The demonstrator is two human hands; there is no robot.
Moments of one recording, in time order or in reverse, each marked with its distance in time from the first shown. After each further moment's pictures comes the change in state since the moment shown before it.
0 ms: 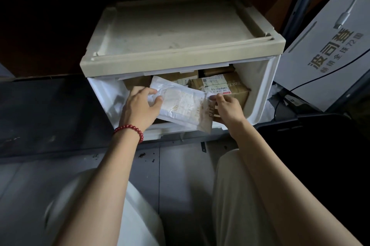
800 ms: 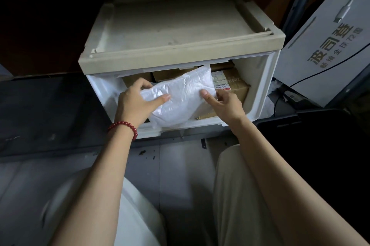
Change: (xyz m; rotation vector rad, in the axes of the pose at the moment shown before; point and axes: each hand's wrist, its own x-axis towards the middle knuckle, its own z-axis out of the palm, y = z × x) left_hand -0.002 0.003 -0.011 -0.145 0.035 0.011; right_hand 0.001 0.007 -0.007 -0.347 -0.041 -0.295
